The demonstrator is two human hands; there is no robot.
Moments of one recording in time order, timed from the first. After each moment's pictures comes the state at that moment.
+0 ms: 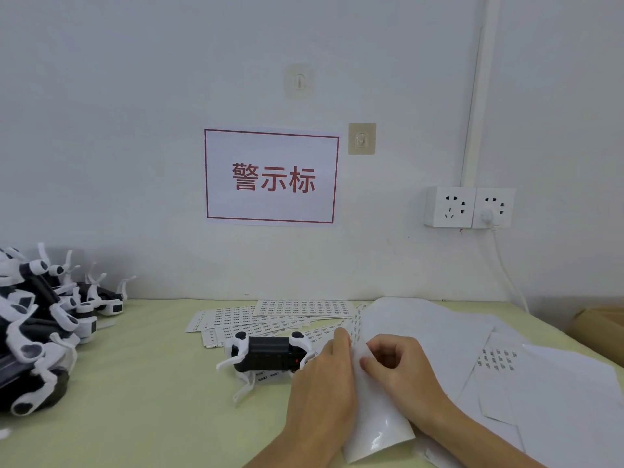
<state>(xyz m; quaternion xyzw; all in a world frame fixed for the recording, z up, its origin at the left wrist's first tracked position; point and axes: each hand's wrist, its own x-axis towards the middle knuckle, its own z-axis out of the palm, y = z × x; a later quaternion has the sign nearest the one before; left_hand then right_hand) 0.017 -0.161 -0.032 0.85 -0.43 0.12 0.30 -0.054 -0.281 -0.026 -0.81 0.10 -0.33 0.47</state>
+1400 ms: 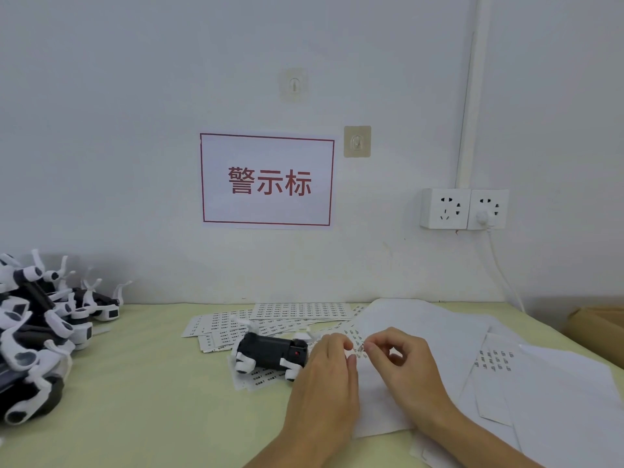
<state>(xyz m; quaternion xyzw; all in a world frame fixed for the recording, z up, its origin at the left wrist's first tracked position) 0.021 -0.163 -0.037 0.78 -0.44 0.16 0.41 -0.054 -0.284 -0.027 -0.77 0.11 -0.42 0.47</state>
